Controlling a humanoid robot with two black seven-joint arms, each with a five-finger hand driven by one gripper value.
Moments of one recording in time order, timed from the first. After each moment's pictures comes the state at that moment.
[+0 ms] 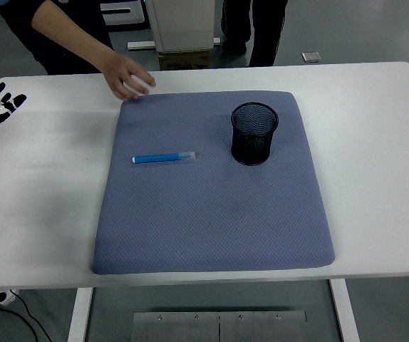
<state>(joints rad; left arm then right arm) -0.70 0.62 -0.44 -0.70 -0.10 -0.17 -0.61 0.01 0.00 0.38 0.22 0.02 0.06 0.11</state>
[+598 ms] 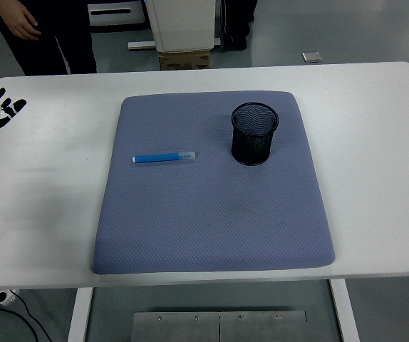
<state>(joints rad) -0.69 0.62 -0.44 -0.69 -0.10 -0.18 -0.61 0.01 0.00 0.38 0.22 0.02 0.06 0.11</state>
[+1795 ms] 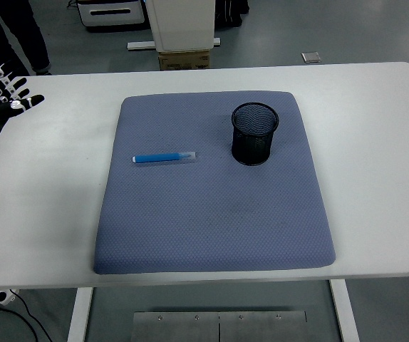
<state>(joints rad) -0.84 0.65 -0.36 -0.71 0.12 -0.24 -0.44 0.01 0.00 0.38 0.22 0.02 0.06 0.11</state>
